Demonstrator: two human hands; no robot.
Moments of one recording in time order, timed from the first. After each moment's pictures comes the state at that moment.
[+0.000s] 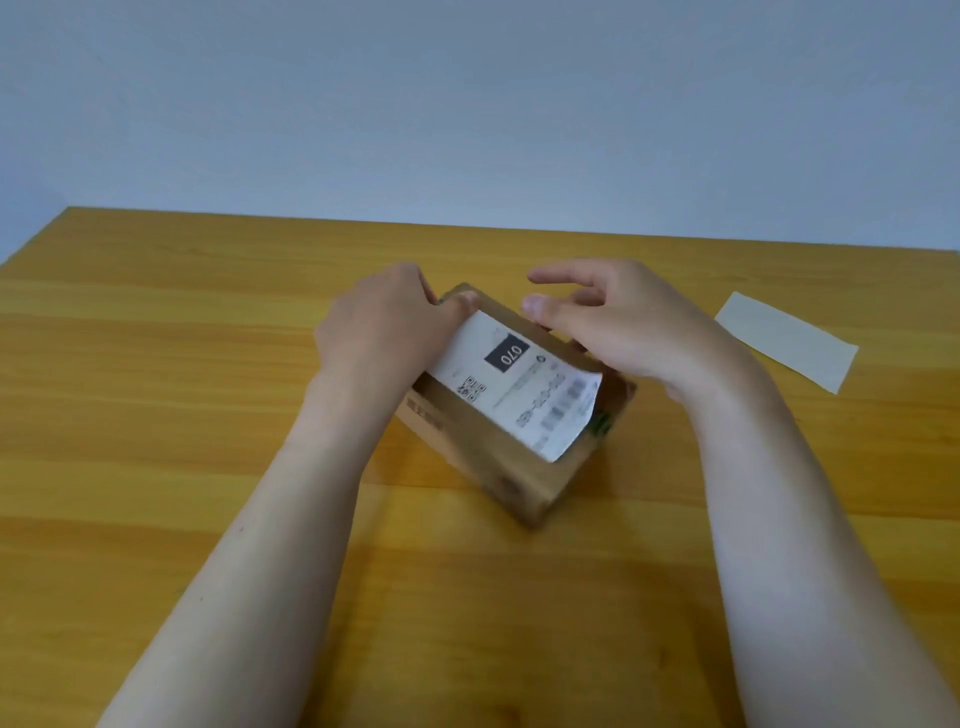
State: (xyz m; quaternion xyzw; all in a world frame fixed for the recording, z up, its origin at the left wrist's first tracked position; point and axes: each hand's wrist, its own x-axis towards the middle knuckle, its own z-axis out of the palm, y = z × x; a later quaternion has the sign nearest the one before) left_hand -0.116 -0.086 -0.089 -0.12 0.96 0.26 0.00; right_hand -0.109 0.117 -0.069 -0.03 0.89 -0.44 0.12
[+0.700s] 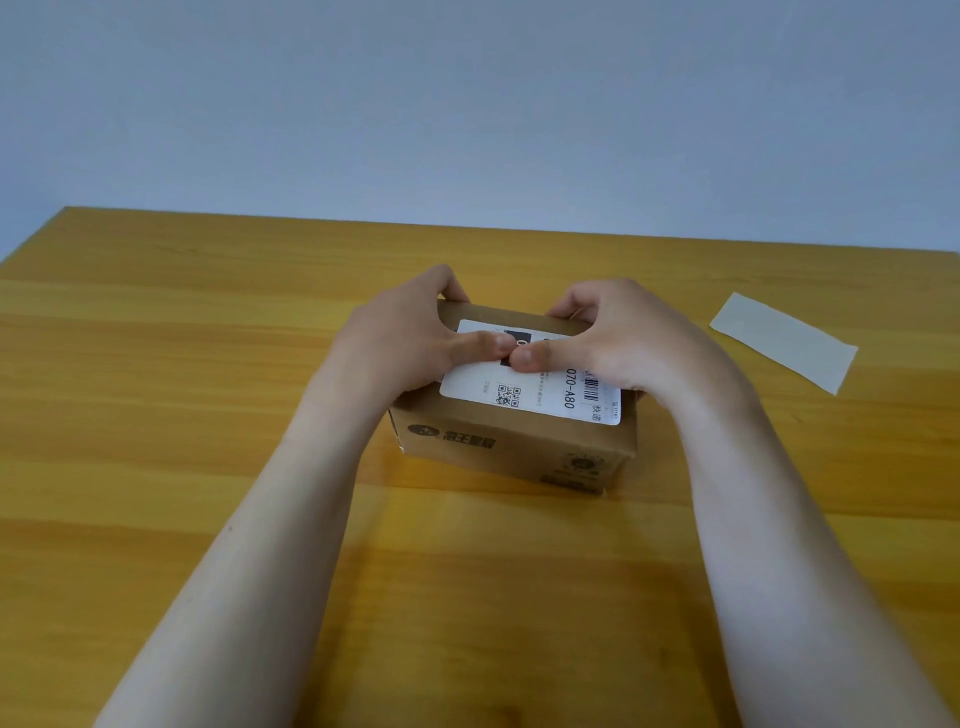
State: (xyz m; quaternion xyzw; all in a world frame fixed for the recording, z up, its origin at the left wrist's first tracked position) left_hand -0.116 -0.090 -0.089 -0.02 0.95 0.29 0.10; right_hand -0.114 0.118 -0.084 0.01 0.92 -0.38 0.14
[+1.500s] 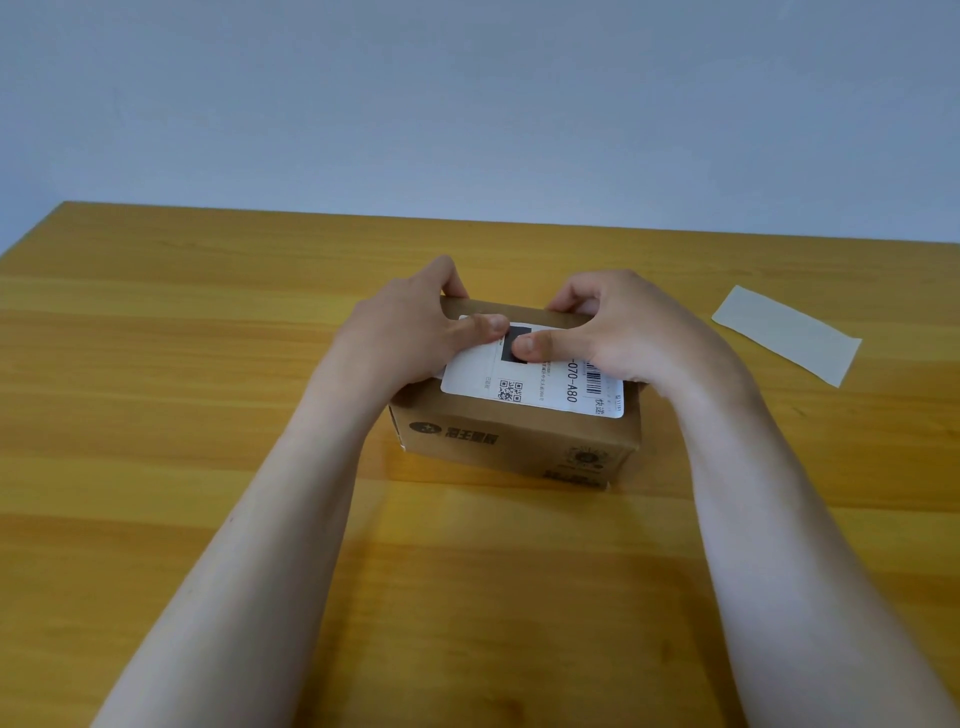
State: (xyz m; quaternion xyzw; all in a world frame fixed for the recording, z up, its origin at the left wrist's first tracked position) left_hand -0.117 -0.089 -0.093 -0.01 0.95 0.30 0.09; right_hand -0.119 0.119 -0.090 -0.01 0.91 -0.38 0.13
